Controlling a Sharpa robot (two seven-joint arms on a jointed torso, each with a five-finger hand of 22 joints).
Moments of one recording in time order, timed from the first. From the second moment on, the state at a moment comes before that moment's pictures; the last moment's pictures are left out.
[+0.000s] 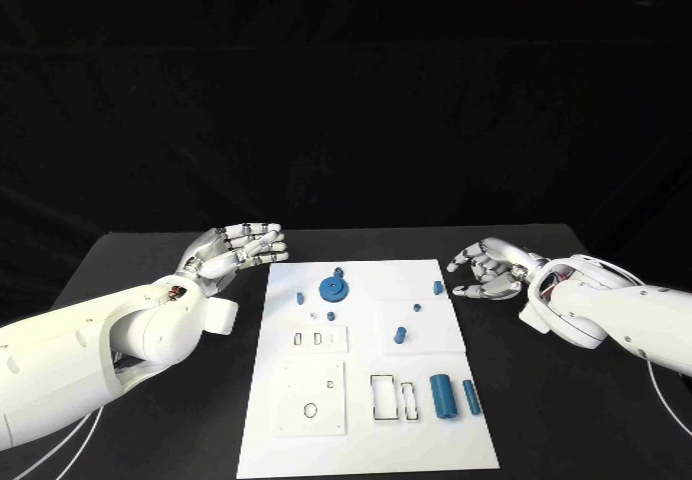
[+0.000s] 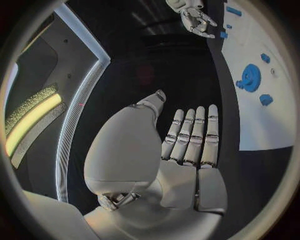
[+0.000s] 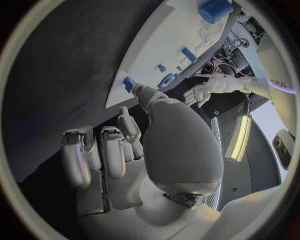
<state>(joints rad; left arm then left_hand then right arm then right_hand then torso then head) 1.14 -0.91 0.00 1.49 -0.03 -0.22 0.45 1.45 -0.17 0.31 0.22 0.09 0.74 0.19 0.30 0.19 0.86 0.23 0.11 0.07 0.73 0.19 0.33 0.32 0.17 0.73 0.29 0.29 0.09 1.23 -0.95 -0.16 1.33 -1.09 -0.33 0.13 1.38 -0.26 0.40 0.11 0.23 0.87 0.17 0.23 0.28 1.27 0.08 1.25 1.22 1.46 0.01 1.54 1.31 0.01 1.47 0.11 1.57 1.31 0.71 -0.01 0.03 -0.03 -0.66</state>
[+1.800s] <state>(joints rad) 1.14 -0.91 0.00 1.49 -0.03 -0.22 0.44 1.46 -0.16 0.31 0.21 0.09 0.74 0.19 0.30 0.19 0.86 0.23 0.11 0.07 0.73 0.19 0.34 0.31 0.17 0.73 0.29 0.29 0.09 1.20 -0.86 -0.16 1.27 -1.17 -0.32 0.08 1.35 -0.23 0.46 0.12 0.23 0.94 0.15 0.27 0.30 1.33 0.06 1.31 1.27 1.46 0.00 1.54 1.31 0.01 1.47 0.10 1.57 1.31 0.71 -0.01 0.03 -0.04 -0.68</state>
